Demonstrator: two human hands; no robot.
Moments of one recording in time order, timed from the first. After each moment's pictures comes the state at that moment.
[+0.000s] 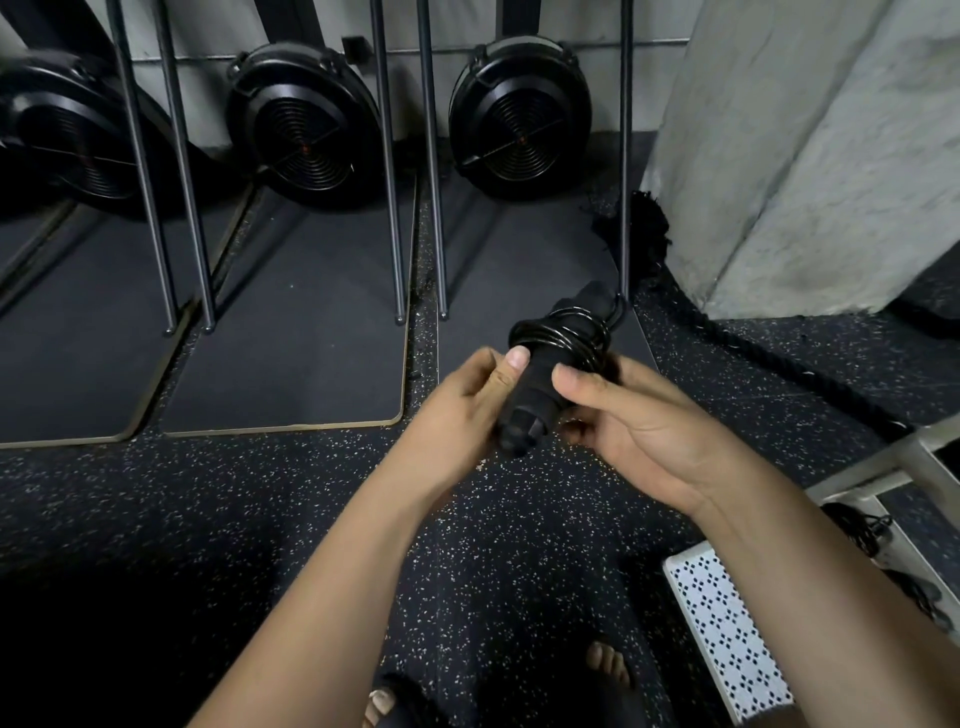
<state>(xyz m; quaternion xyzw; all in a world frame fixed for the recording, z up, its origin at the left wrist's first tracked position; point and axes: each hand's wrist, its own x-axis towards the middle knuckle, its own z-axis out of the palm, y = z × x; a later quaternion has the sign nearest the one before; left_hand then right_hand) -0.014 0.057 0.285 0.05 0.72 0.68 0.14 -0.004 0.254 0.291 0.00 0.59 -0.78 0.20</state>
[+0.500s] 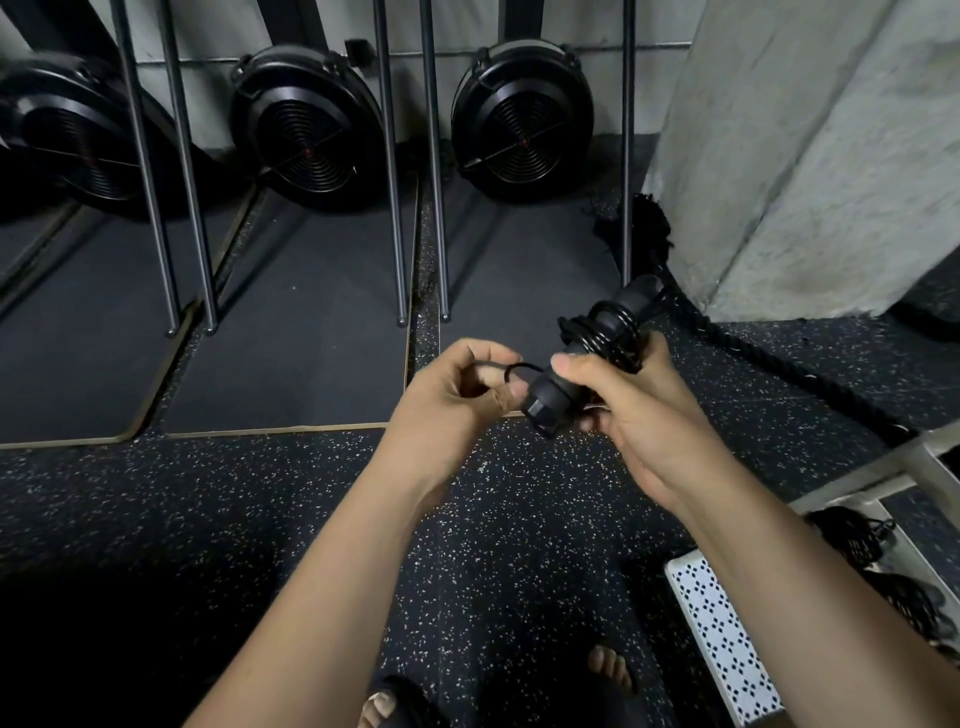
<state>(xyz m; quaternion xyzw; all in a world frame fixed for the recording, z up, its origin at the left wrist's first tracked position) -0.021 0.049 0.277 0.02 0.65 0.75 0.11 -0.008 0.235 0.292 0.10 0.67 -0.73 0.01</state>
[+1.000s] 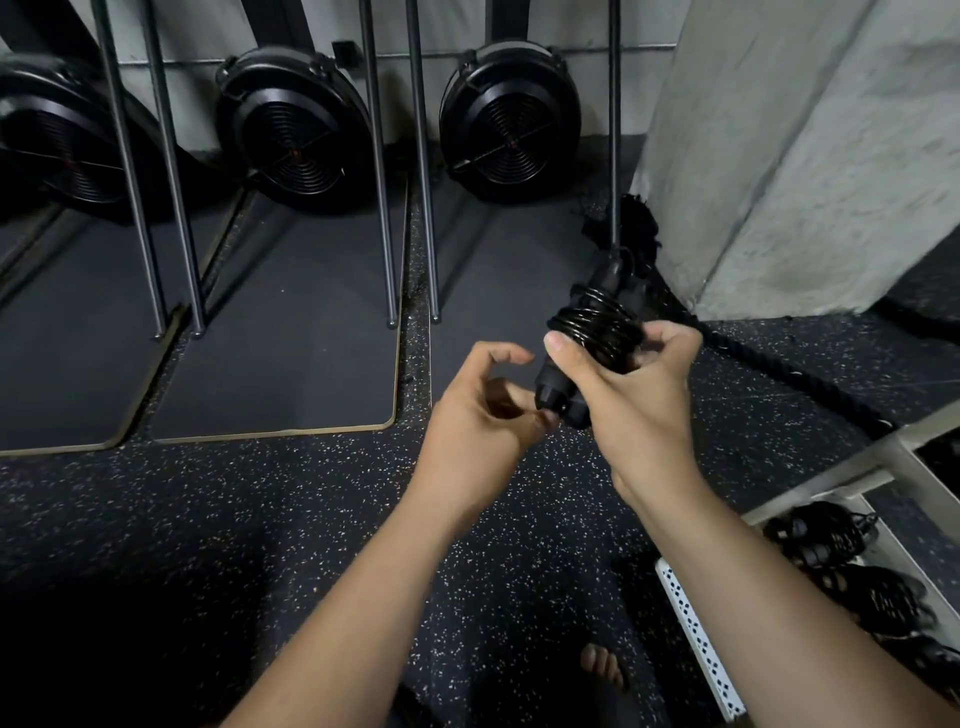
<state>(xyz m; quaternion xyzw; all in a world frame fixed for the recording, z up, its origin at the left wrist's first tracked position) -0.003 0.082 0.277 0.03 0.70 0.71 0.09 -0.006 0.230 0.290 0.17 0.72 -0.65 -0.16</state>
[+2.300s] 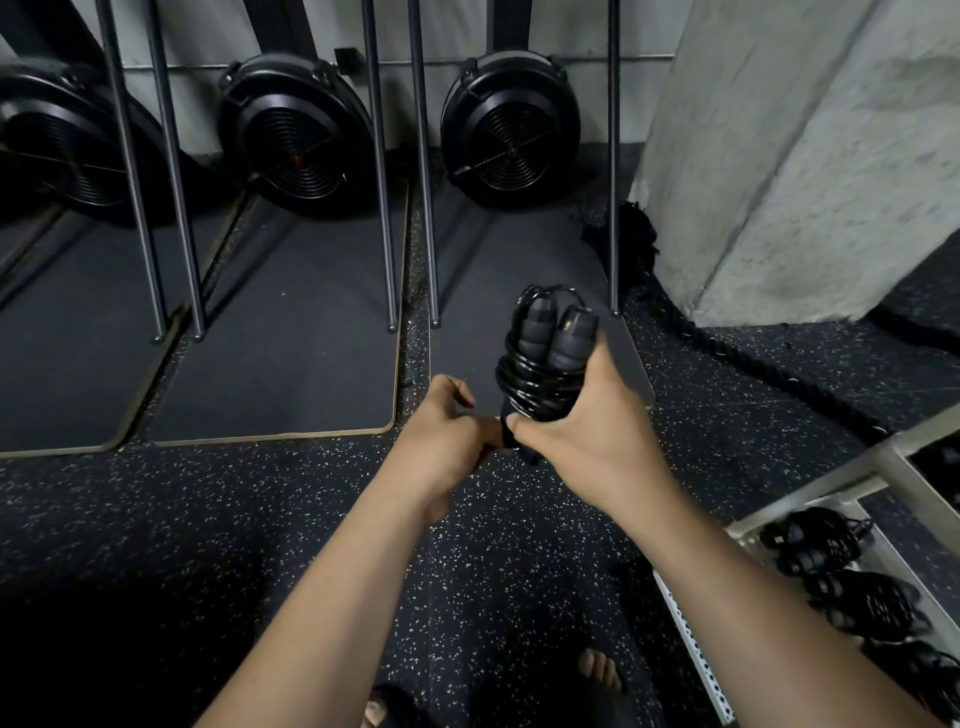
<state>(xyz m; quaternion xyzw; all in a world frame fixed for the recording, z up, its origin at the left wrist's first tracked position) -0.018 0.059 0.275 -0.14 0.69 0.69 0.18 0.003 0.223 0.294 0.06 0.88 -0.47 -0.03</state>
